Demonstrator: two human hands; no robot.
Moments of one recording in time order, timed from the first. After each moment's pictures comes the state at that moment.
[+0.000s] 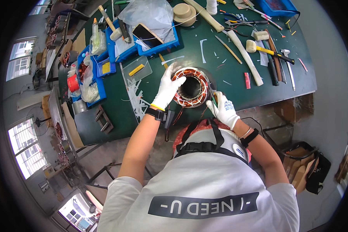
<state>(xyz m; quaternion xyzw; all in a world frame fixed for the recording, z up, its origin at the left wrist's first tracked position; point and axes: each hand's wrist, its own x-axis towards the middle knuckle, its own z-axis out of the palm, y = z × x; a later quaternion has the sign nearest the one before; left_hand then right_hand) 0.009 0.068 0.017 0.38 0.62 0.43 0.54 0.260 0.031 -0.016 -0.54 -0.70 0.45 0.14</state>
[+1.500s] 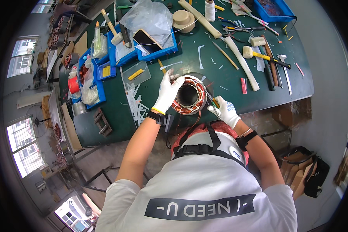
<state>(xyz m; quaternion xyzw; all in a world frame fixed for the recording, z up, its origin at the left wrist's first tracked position) 0.015 0.067 -0.003 0.37 0.65 0.45 0.49 0.284 0.049 -0.023 -0.49 -0.71 0.49 0.11</state>
